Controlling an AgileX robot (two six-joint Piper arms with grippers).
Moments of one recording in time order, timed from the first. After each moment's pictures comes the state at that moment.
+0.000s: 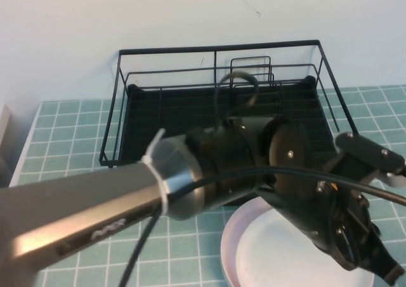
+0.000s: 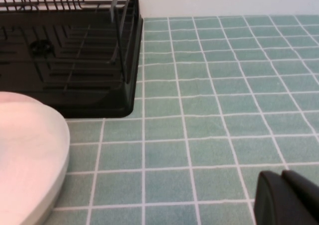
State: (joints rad) right arm 0.03 -0.01 0.02 0.01 0.41 0.00; left arm -0.96 1.84 -1.48 -0.58 0.77 0.33
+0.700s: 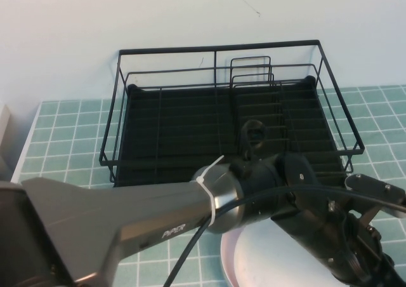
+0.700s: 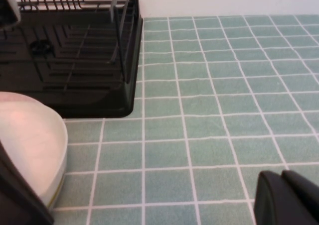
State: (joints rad) right arm 0.03 -0.01 0.02 0.01 0.41 0.00; left arm -0.96 2.03 -1.48 -0.99 0.75 0.61
